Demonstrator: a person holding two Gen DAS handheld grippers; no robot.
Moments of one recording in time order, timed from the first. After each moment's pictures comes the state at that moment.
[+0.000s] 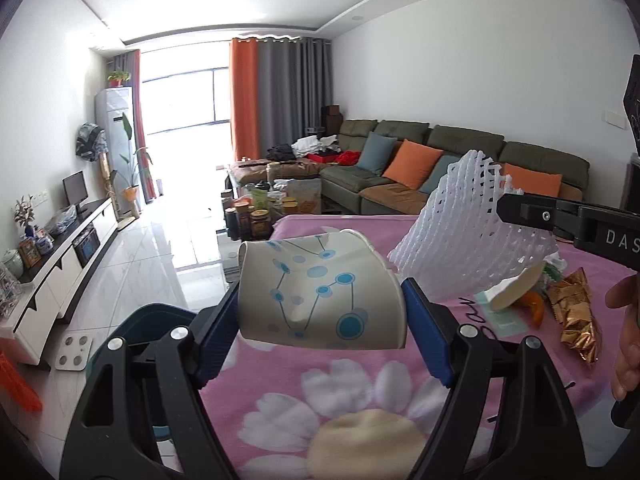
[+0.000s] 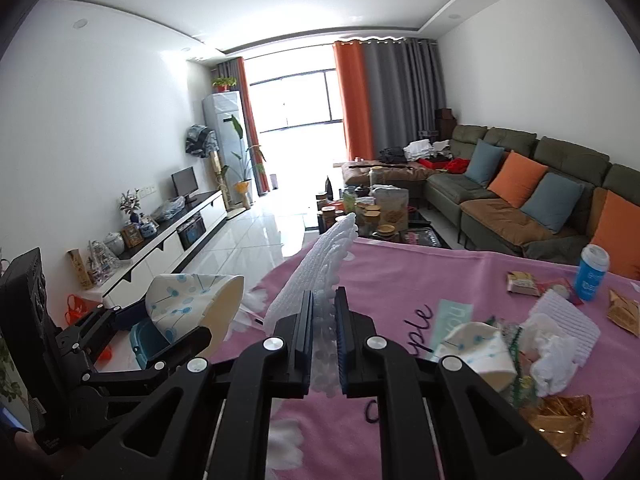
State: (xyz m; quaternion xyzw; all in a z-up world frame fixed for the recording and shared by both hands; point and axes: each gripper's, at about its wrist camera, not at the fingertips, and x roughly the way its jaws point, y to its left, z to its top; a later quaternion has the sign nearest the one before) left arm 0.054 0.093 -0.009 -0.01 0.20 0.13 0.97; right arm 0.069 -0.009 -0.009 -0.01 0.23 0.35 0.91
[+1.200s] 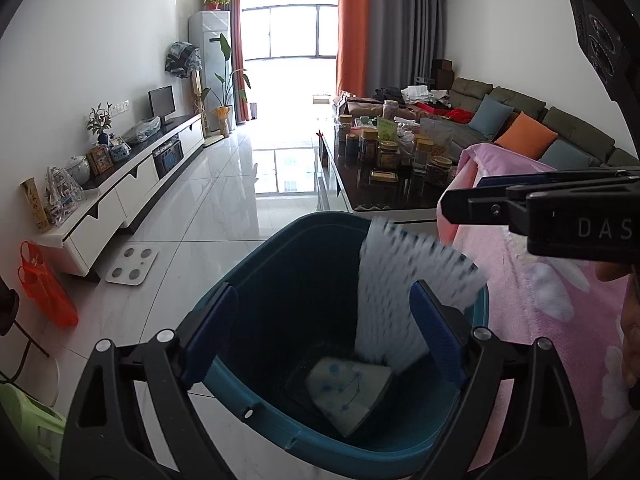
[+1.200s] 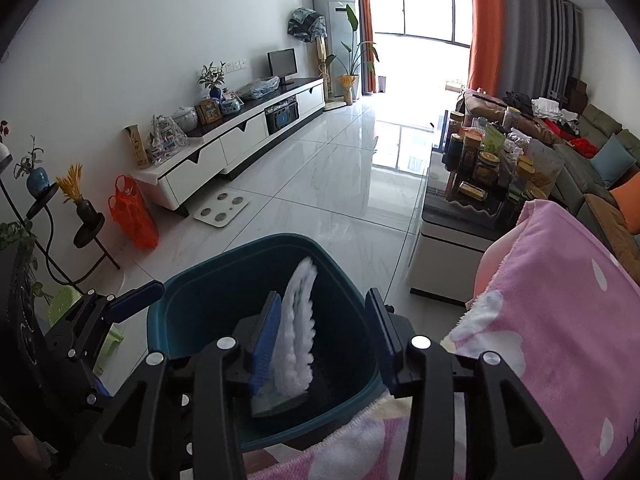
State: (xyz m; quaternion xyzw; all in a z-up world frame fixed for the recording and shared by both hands) left arm 0.046 0.346 -0.122 -0.10 0.29 0.29 0.91; right arm 0.096 0.283 -0.083 -0.17 0.35 0.48 0.79
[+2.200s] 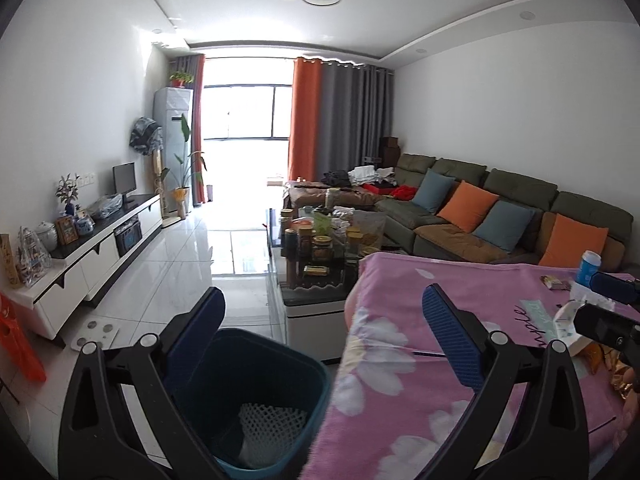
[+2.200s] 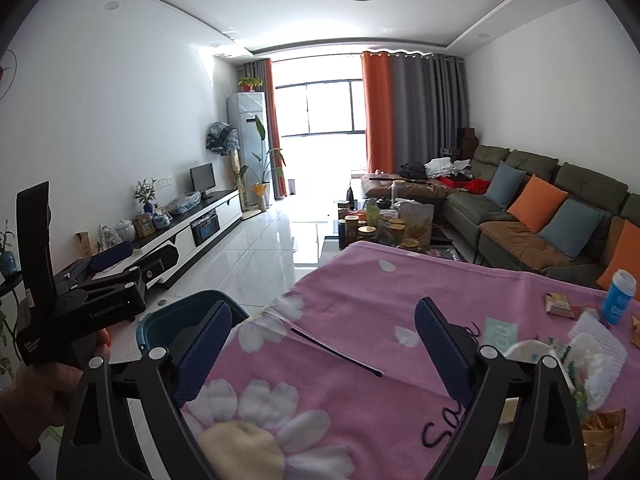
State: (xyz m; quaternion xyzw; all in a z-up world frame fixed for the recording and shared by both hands) left arm 0.027 0.189 0.018 -0.05 0.14 0.20 0.97; right arm 0.050 0.027 -0.016 -0.04 0.19 0.36 0.91
